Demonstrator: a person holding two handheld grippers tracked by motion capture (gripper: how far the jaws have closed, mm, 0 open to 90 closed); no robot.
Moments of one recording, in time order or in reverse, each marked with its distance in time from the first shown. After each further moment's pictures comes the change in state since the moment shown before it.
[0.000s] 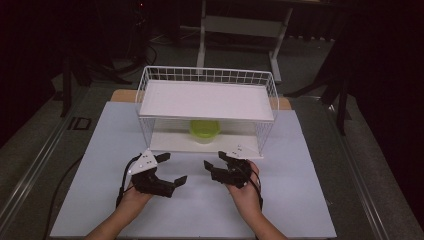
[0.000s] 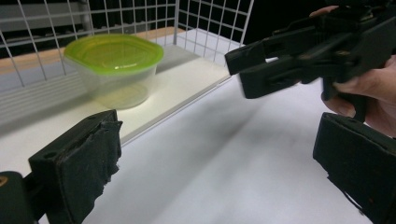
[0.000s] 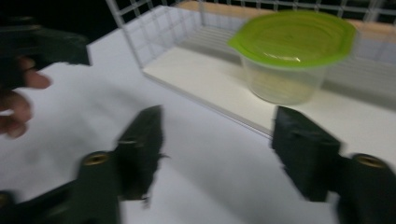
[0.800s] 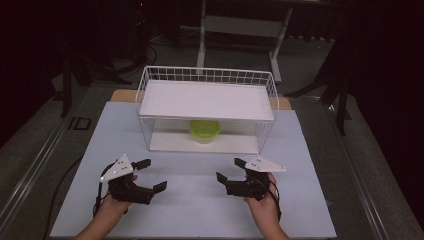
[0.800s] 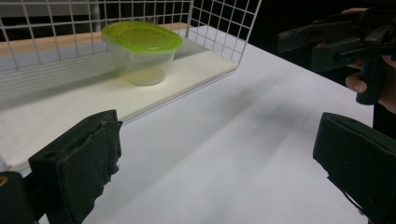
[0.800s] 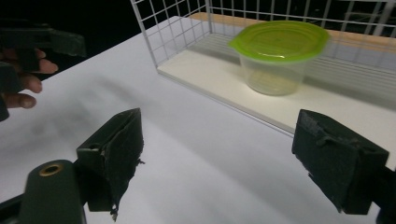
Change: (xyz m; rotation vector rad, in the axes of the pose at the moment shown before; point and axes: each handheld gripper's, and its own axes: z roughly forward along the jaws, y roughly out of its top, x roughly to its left) left arm 0.010 -0.018 -0.053 0.009 0.025 -0.069; right arm -0.009 -0.017 -0.054 -0.048 0.034 -0.017
